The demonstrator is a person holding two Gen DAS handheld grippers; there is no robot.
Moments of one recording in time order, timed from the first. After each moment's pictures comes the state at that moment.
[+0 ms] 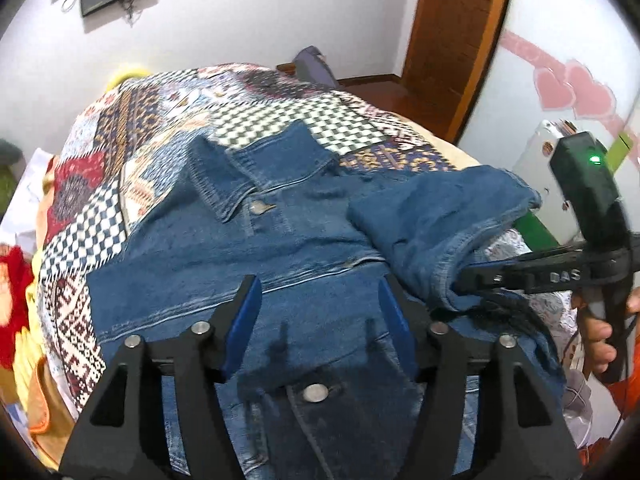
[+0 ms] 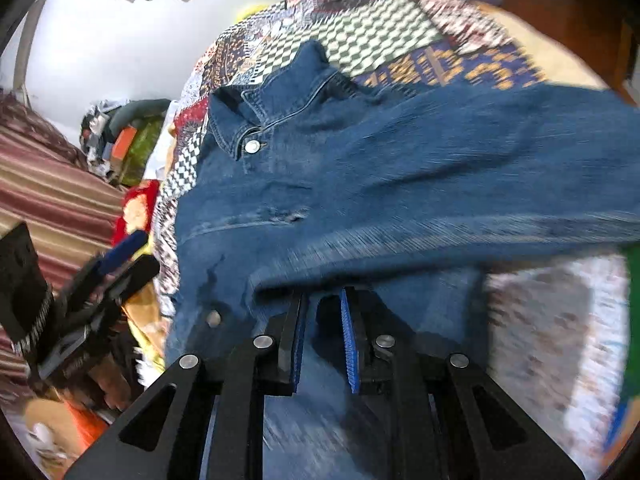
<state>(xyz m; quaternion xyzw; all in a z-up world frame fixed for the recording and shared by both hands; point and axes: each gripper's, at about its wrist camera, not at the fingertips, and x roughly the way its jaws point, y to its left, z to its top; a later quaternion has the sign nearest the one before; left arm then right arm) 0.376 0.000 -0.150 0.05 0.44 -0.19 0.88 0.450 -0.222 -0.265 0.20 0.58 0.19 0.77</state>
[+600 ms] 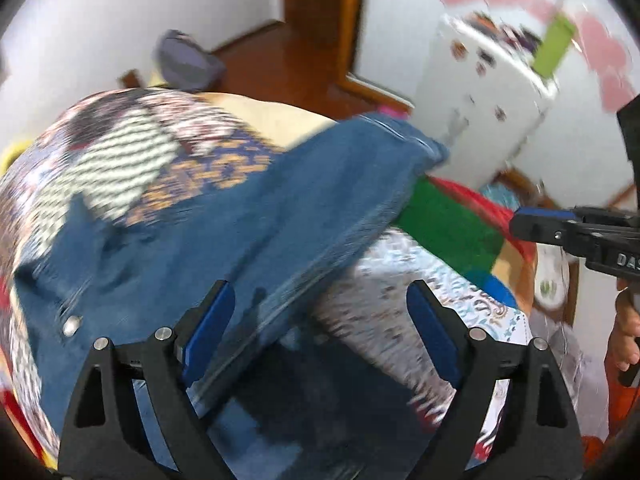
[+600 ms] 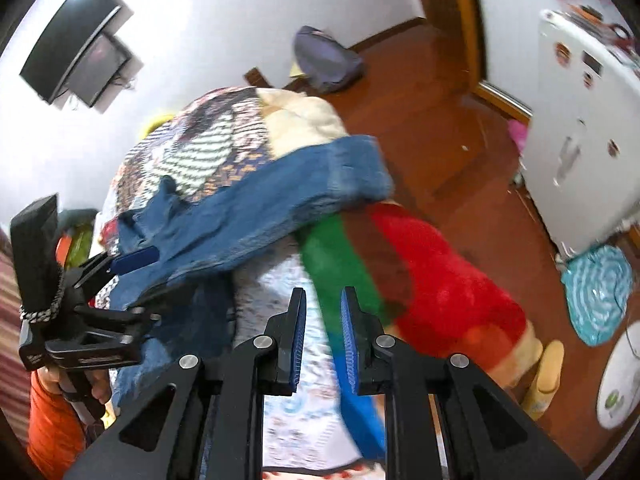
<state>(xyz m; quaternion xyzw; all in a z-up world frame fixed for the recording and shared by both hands) 0.400 -0.233 -0.182 0.19 0.49 -0.35 0.77 0.339 -0.420 -0.233 0.25 0.49 -0.03 0.84</state>
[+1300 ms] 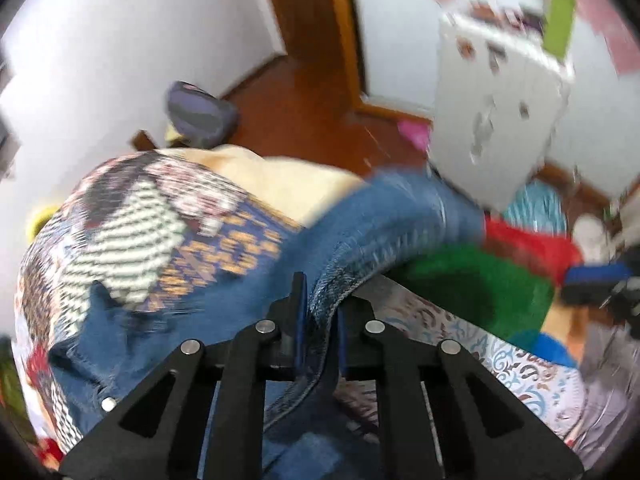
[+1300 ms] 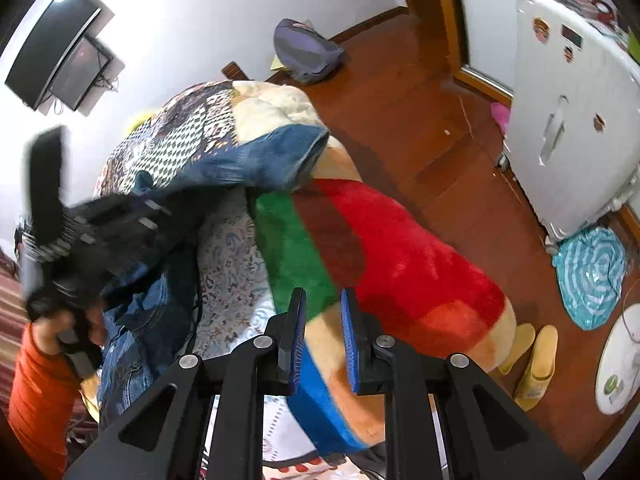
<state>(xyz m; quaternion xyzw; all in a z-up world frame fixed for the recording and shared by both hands) 0.423 -0.253 -0.166 0.24 0.40 -0.31 0.83 0.332 -0.426 -0.256 0.25 0.50 -0.04 0.83</state>
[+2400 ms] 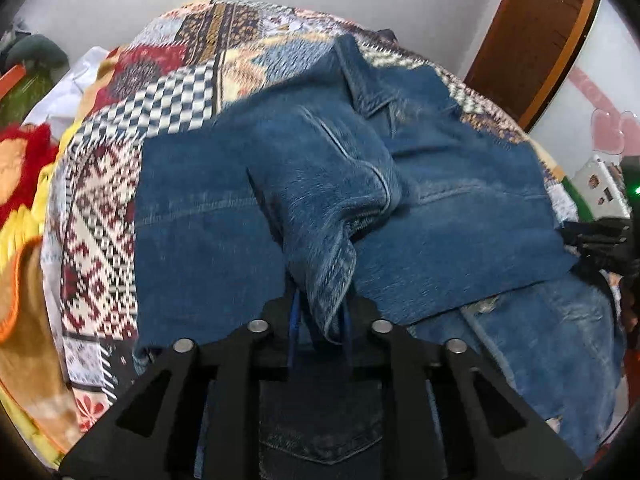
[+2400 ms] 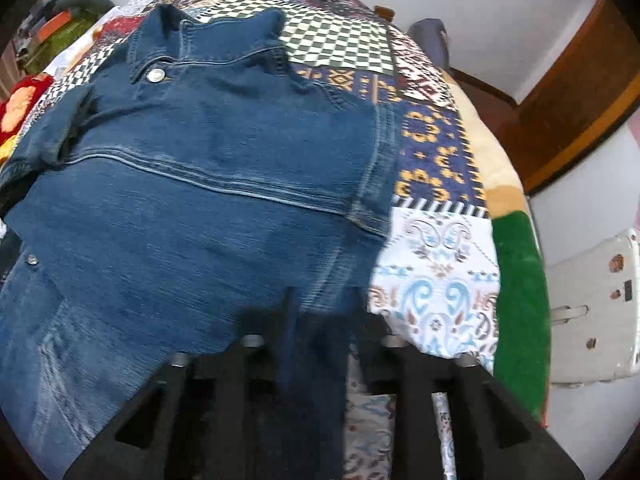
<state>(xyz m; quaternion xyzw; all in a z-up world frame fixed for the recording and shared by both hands) 0.356 0.123 -0.247 -0.05 0.49 -0.09 0.87 0.439 -0.199 -0.294 -0.12 0.56 0.03 0.82</state>
